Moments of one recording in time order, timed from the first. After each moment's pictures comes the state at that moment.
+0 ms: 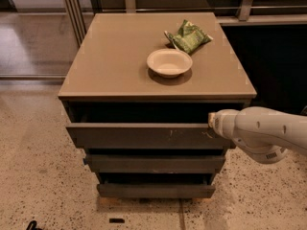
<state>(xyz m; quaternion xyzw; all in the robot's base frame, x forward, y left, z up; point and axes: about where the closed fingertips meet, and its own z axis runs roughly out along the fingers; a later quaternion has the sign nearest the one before) 0.610 -0.221 0.680 -0.01 0.90 0.05 0.42</state>
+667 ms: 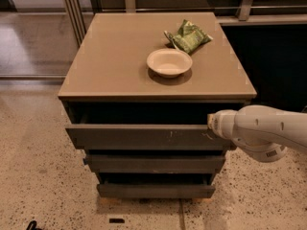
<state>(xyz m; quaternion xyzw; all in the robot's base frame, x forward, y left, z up) 0.606 -0.214 0.676 -0.03 0.91 0.05 0.41</state>
